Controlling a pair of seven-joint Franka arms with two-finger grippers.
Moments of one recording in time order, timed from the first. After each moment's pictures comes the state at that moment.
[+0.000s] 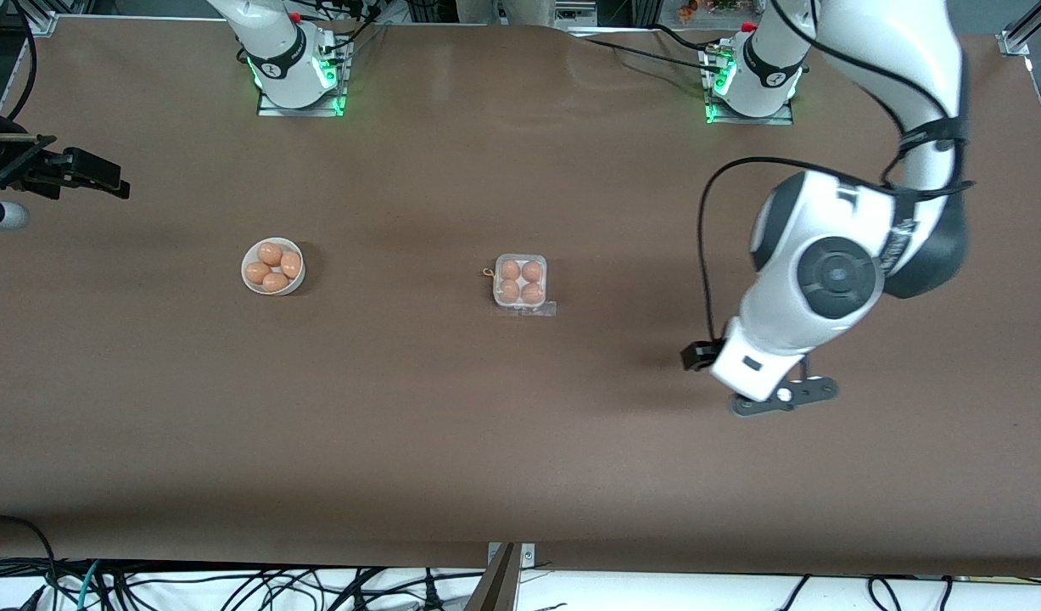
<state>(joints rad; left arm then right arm) -0.33 0.60 0.09 -1.17 0.00 1.75 -0.42 -0.19 0.03 0.14 -1.60 0.02 1.47 -0.05</state>
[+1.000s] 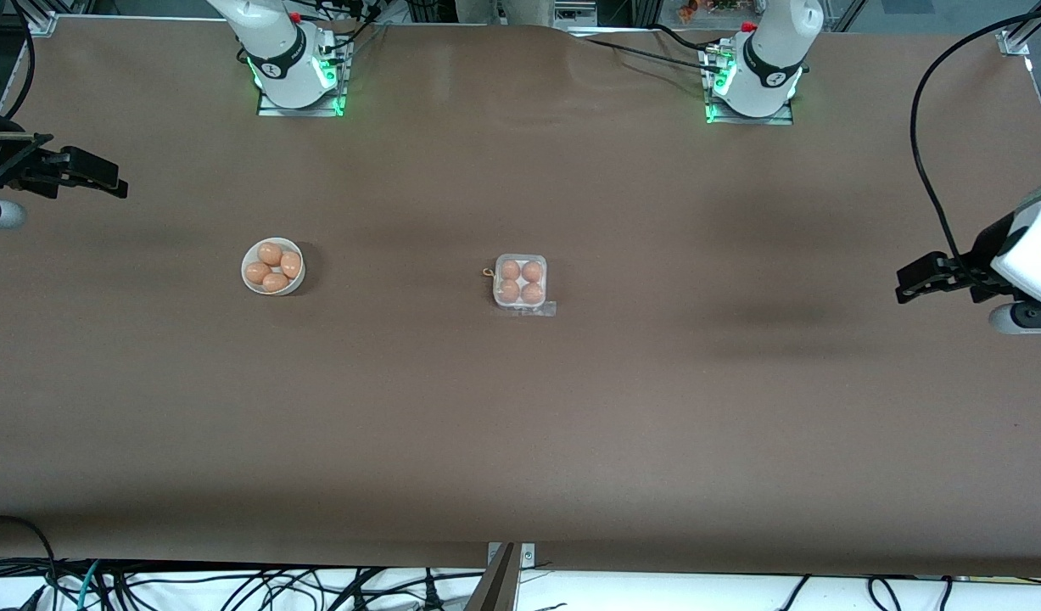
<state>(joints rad) -0.07 0.21 0.09 -1.48 0.00 1.71 -0.02 -0.20 0.03 0.14 -1.60 0.02 1.47 -0.06</state>
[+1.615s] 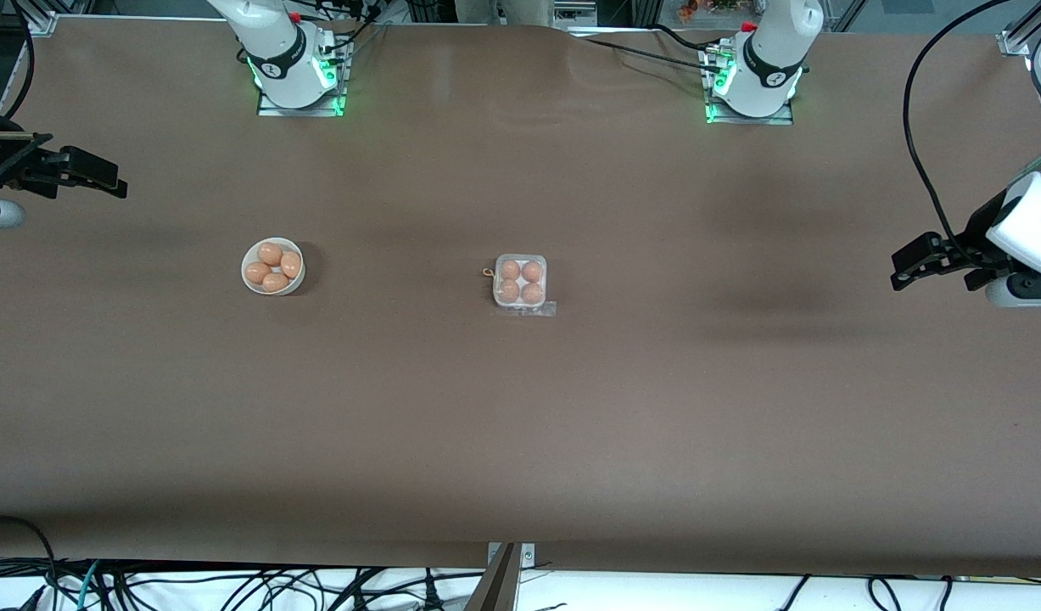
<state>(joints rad) -0.07 0.12 0.08 -1.59 0.00 1.79 -0.02 -0.20 0.03 0.14 -1.60 0.02 1.47 -0.06</state>
